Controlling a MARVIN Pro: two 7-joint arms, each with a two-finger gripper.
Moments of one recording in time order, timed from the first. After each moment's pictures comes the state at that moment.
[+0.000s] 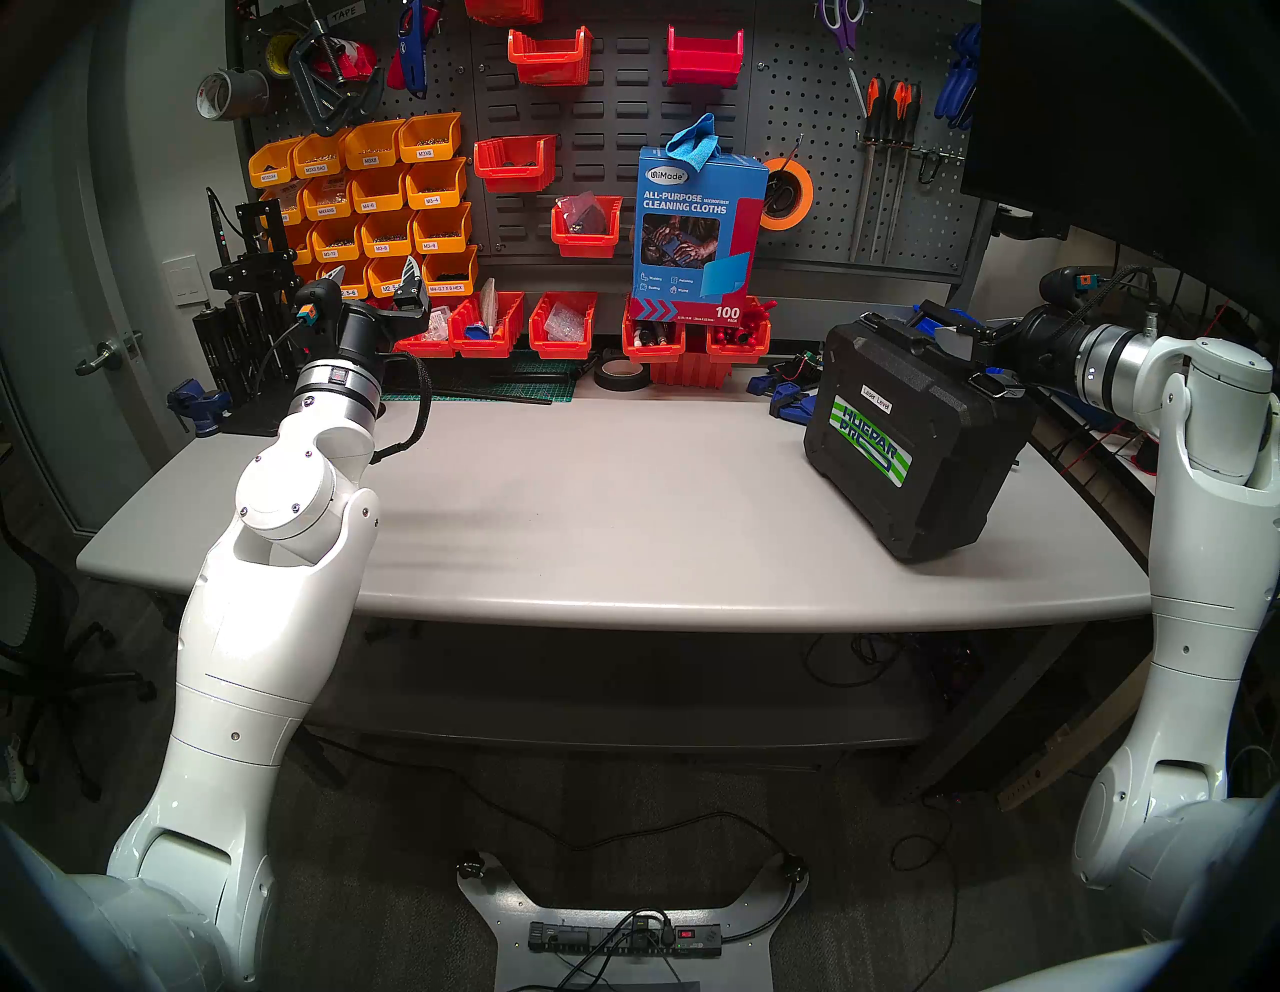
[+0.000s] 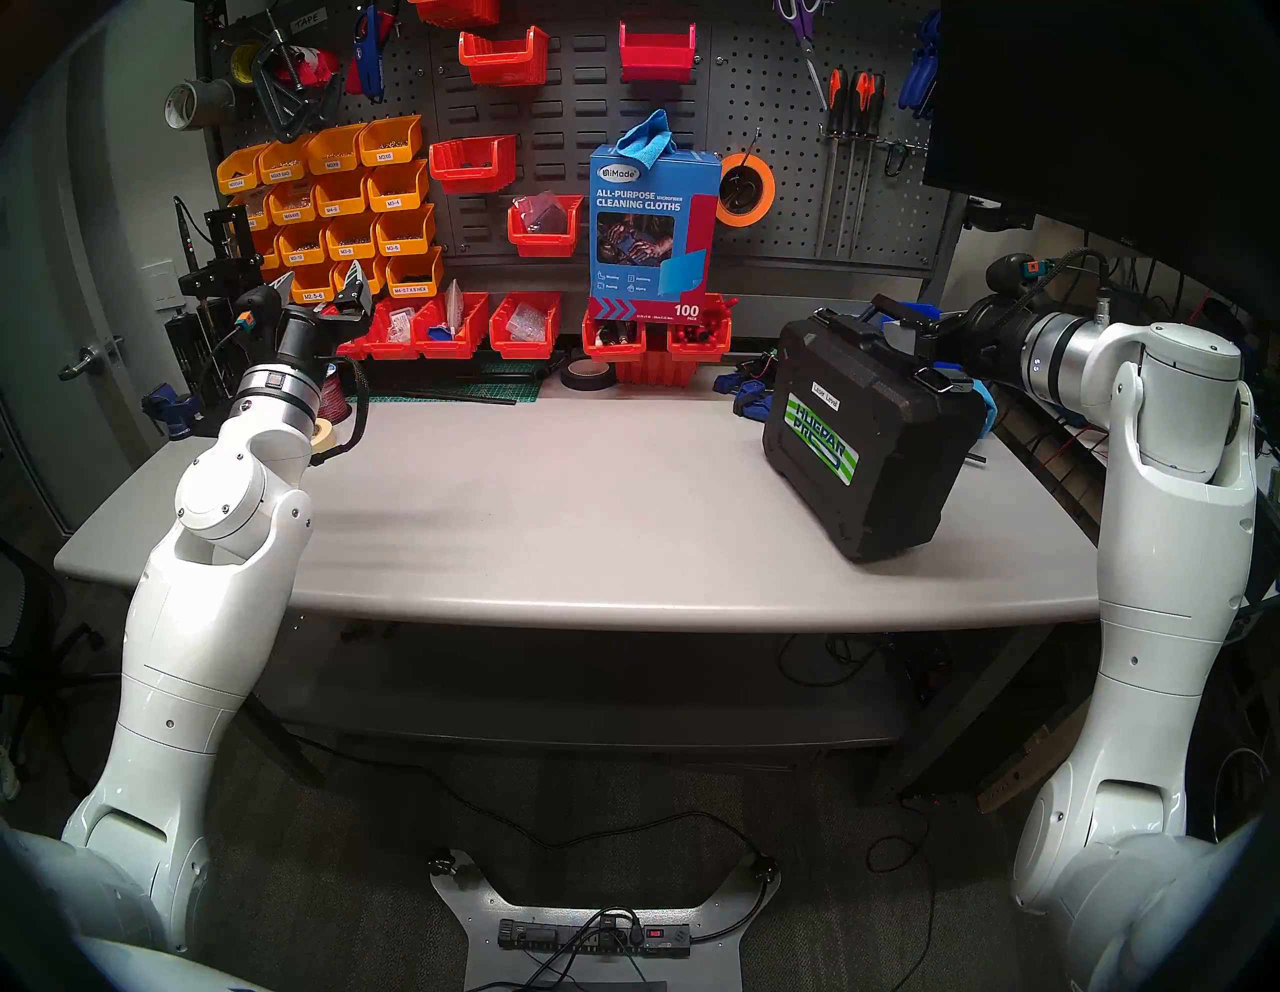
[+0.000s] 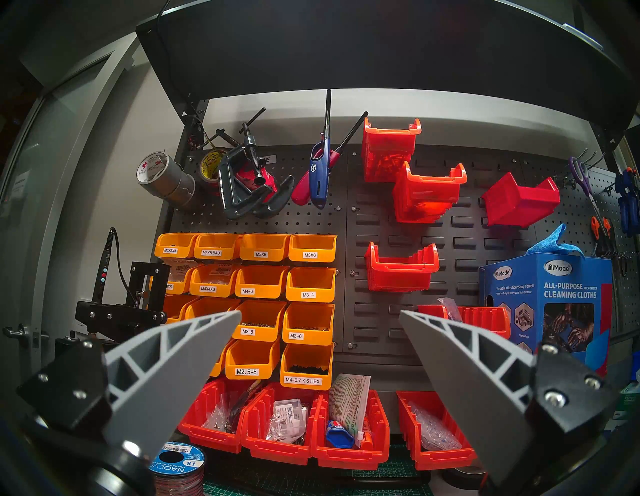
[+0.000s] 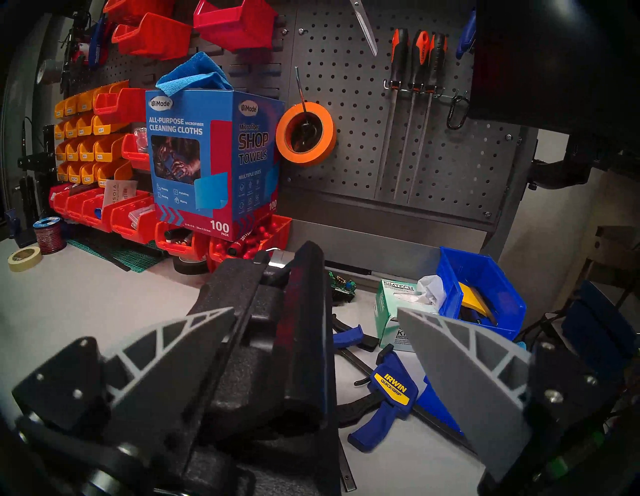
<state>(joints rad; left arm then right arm) 1.30 -1.15 -1.53 -1.76 -0.42 -0.05 0.20 -1.16 -1.03 1.98 -1.88 0.07 0.94 0.80</state>
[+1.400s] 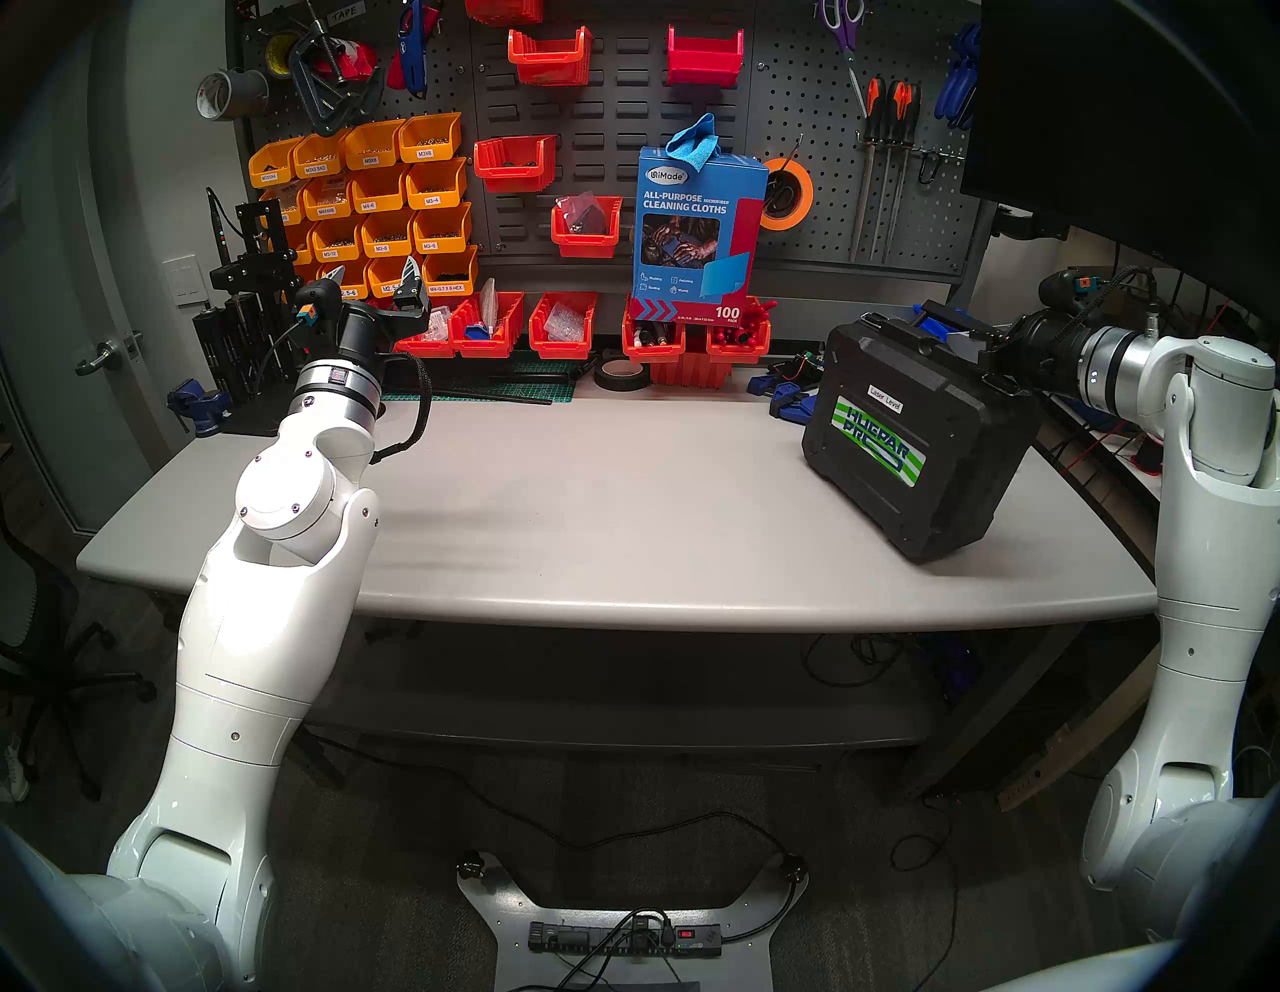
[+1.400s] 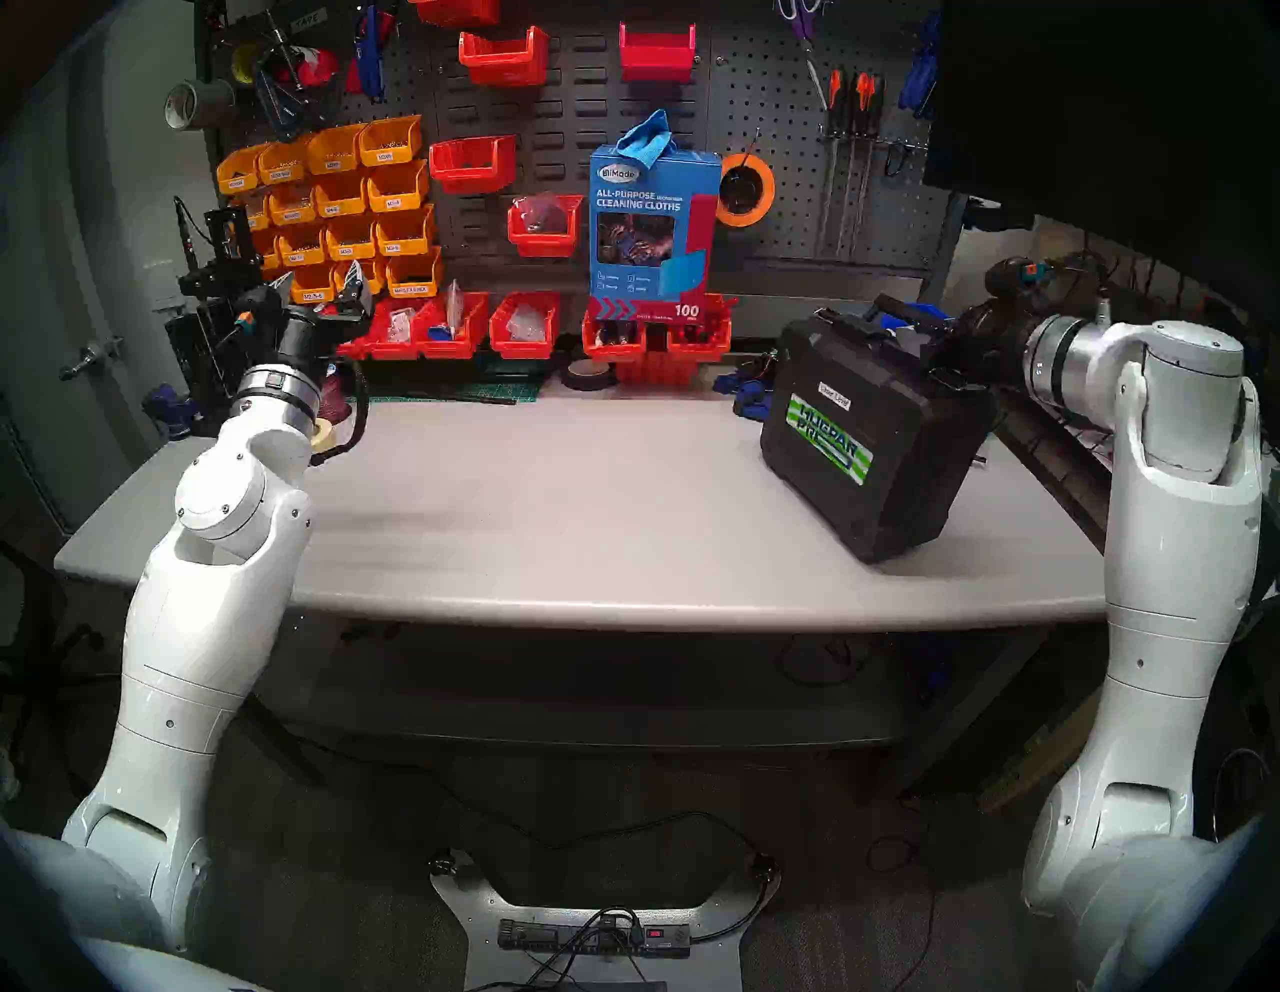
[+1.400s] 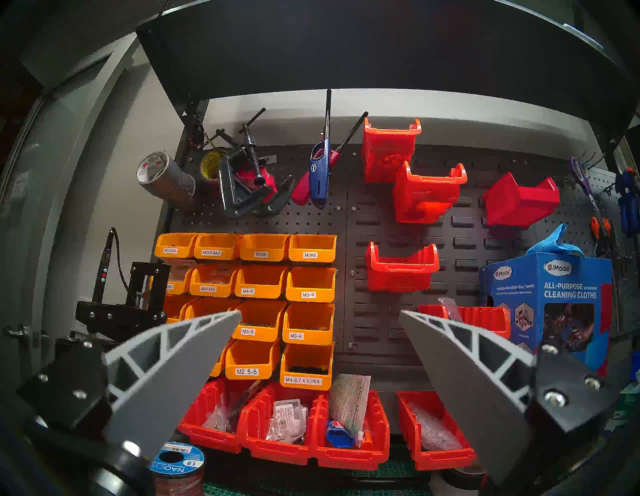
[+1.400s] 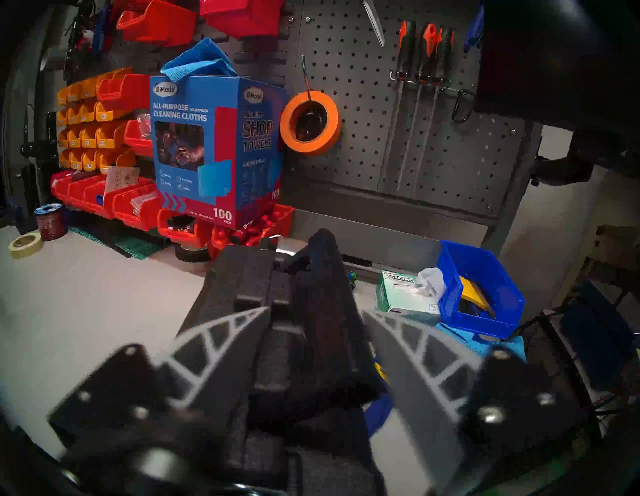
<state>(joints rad) 1.30 -1.15 -1.53 -1.76 -0.42 -0.05 0.20 -1.17 -1.01 1.99 -1.90 0.05 0.96 0.83</state>
